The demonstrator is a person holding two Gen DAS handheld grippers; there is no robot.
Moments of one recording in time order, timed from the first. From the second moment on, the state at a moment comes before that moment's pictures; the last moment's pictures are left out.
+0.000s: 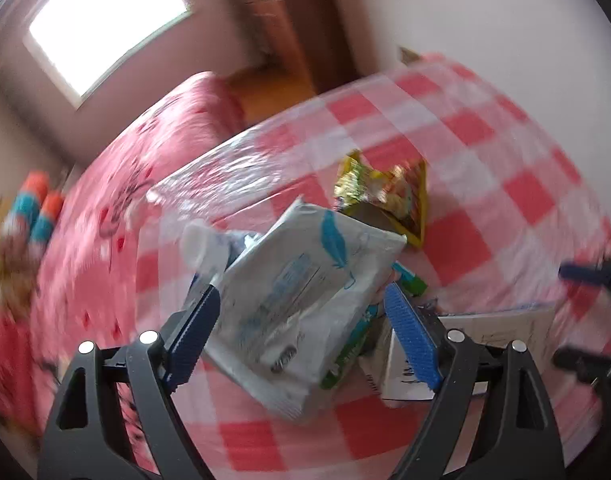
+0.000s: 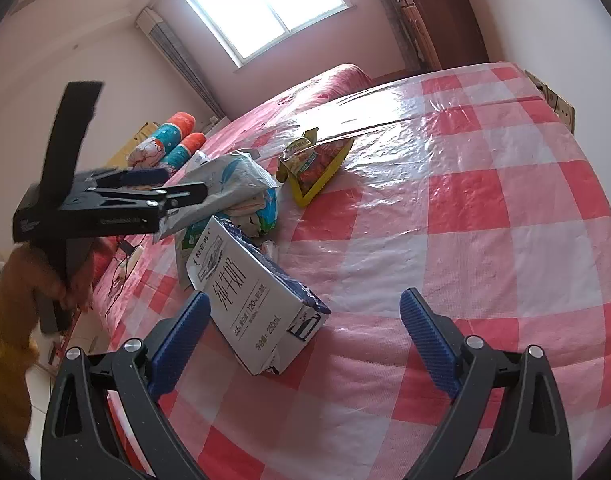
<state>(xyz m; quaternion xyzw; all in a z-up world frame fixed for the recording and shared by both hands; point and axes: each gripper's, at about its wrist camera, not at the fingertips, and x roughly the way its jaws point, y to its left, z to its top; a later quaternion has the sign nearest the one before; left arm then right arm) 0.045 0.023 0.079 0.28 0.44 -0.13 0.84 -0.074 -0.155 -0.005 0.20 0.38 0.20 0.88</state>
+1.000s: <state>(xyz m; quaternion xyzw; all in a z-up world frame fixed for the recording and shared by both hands) 0.047 0.030 0.056 0.25 0.45 -0.10 0.85 -0.071 -0.148 -0.007 0.19 0.38 0.22 0.88</state>
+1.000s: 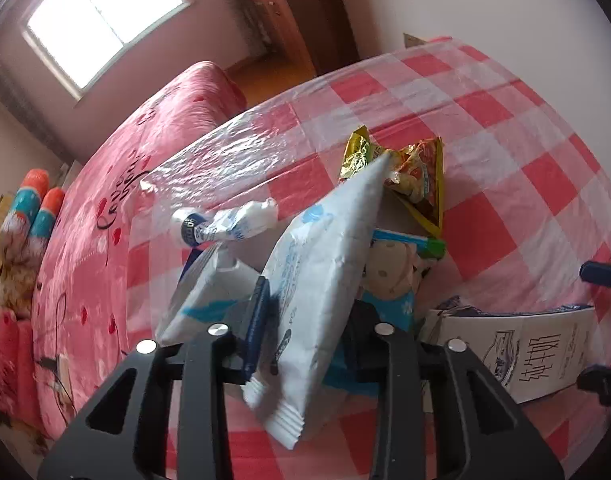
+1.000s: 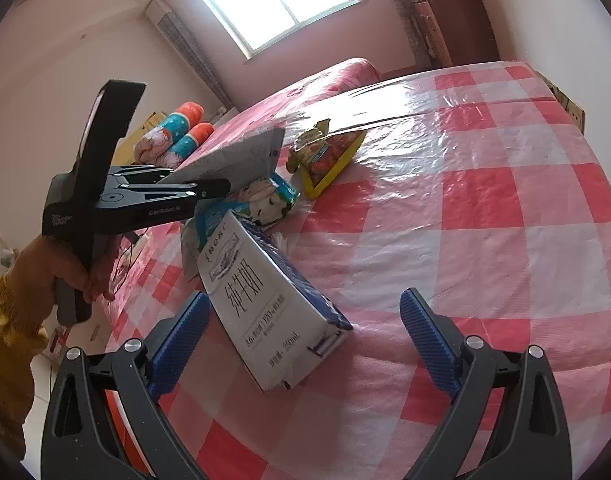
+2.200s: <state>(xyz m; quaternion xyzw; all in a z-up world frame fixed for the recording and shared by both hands) -0.123 0.132 0.059 -0.03 0.44 -0.10 0.89 -0.077 -0.075 -0.007 -0.05 0.40 0.19 0.90</state>
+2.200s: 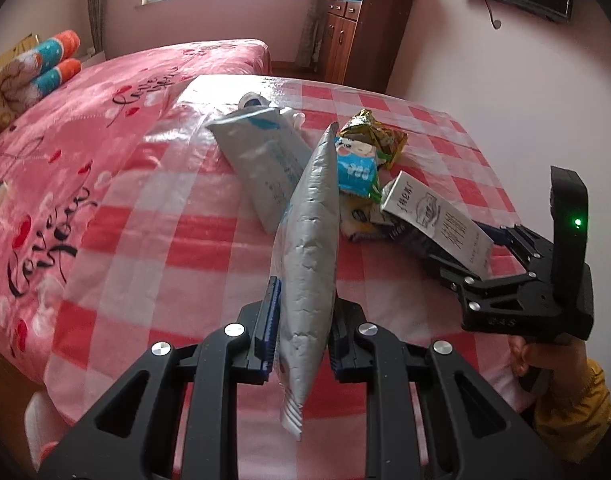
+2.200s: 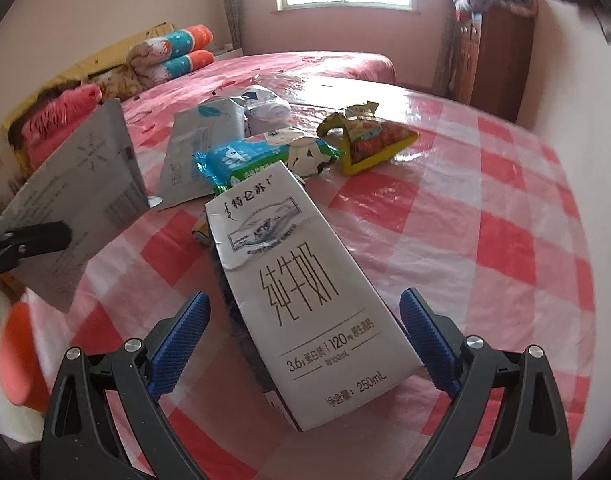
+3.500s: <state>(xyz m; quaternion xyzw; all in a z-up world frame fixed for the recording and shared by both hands) -0.161 0.187 0.036 -0.11 0.40 -0.10 0.90 -0.112 -0.095 0.001 0.01 0.44 0.16 0.88</state>
